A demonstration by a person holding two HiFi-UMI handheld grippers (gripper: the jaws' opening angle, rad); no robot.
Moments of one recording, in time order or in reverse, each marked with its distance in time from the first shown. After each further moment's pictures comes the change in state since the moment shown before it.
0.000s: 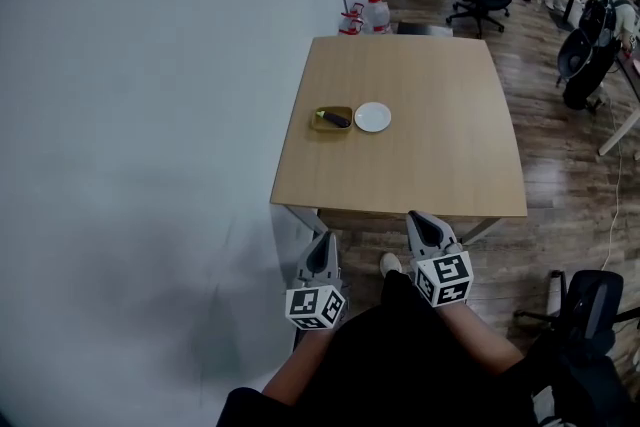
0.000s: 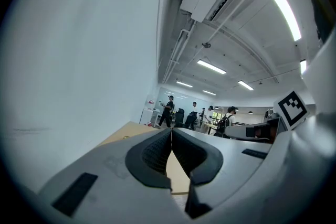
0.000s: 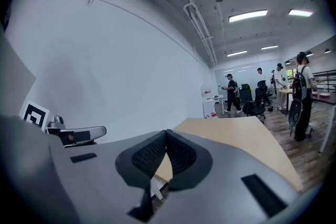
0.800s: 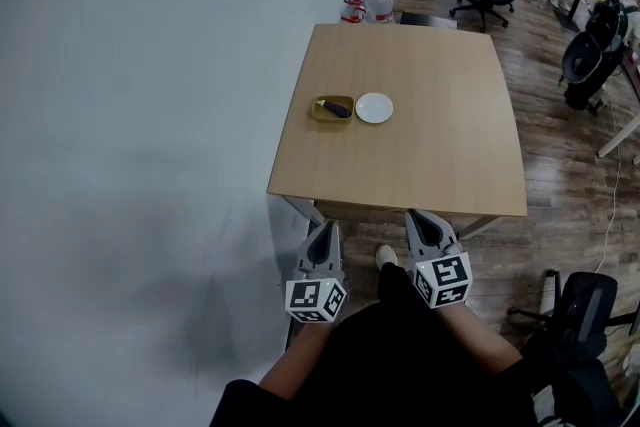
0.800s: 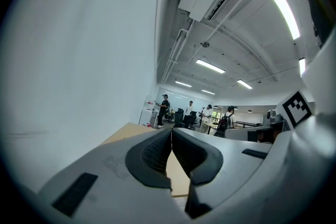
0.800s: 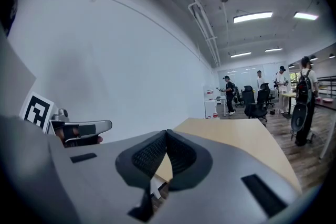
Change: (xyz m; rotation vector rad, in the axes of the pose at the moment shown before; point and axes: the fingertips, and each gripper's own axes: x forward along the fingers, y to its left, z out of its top) left arm 0.018 0.000 0.004 0.015 0.001 -0.012; right arm 0.011 0.004 -0.002 -0.045 0.015 0.013
